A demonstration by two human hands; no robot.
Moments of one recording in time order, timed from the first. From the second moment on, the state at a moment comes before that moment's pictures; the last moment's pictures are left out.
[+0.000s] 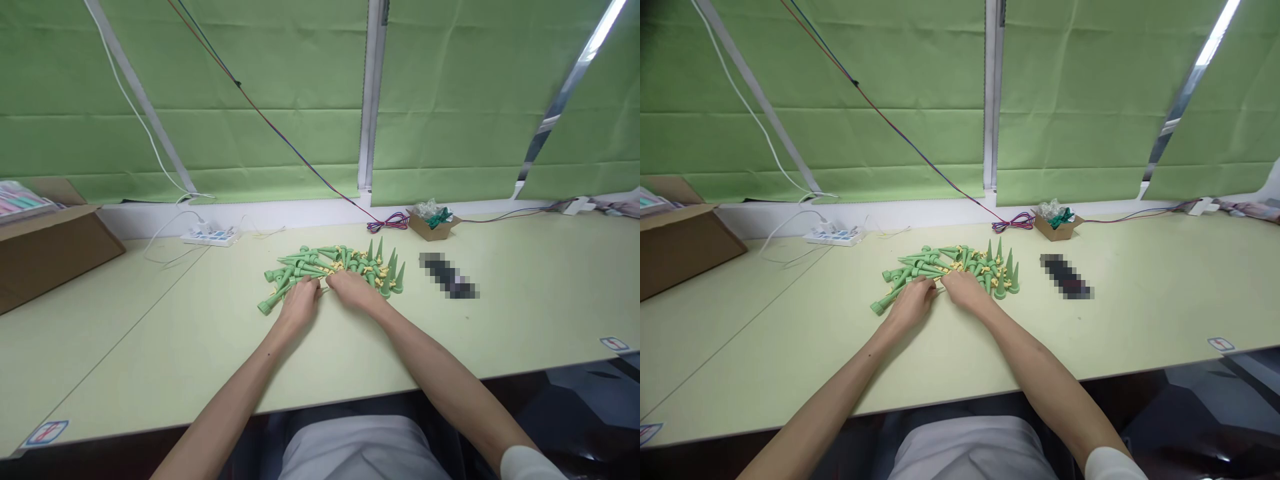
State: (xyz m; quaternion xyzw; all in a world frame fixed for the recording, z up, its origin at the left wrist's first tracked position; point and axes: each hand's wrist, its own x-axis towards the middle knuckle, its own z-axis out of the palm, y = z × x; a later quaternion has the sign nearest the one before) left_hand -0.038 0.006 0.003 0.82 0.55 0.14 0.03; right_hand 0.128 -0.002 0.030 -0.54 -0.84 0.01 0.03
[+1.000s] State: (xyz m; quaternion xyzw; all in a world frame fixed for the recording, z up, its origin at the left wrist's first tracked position) left_hand -0.028 -0.004 0.014 0.78 0.56 0.28 0.03; right_hand 0.113 0.033 -0.003 -0.65 -0.75 0.05 0.13
